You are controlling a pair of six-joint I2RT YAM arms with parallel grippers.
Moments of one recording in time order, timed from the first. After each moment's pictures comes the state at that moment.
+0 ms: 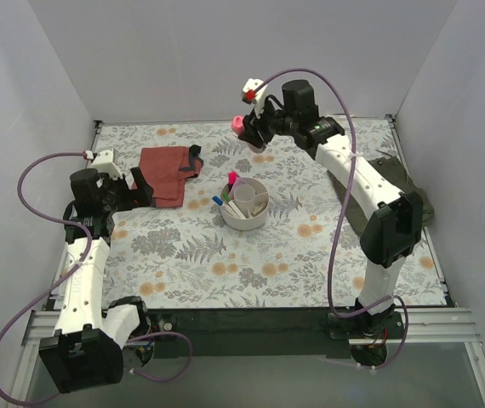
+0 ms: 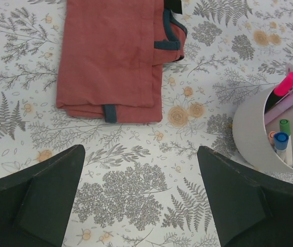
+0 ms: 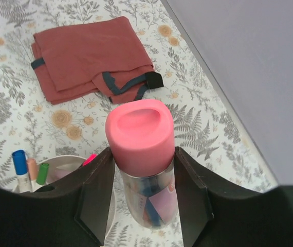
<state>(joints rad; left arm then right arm) 0.17 0.94 0.85 -0.39 0.29 -0.10 0.56 1.87 1.86 -0.37 -0.51 -0.42</state>
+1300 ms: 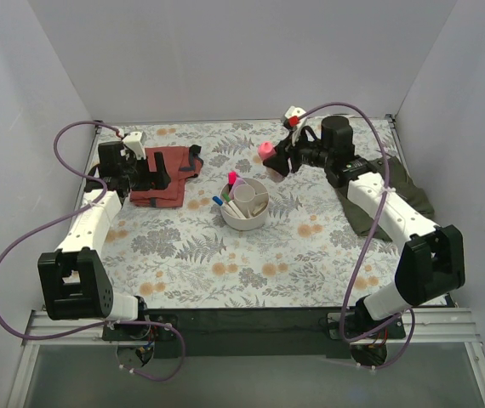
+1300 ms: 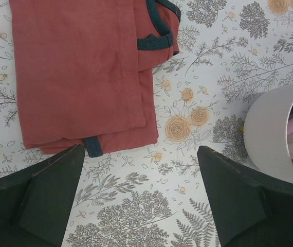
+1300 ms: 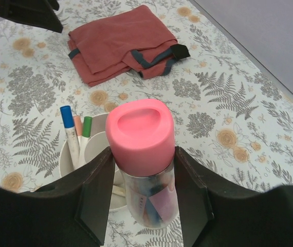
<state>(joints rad) 0.05 1.39 1.05 -0.33 0.29 -0.04 0.41 1.50 1.23 -0.03 -0.65 -0.17</state>
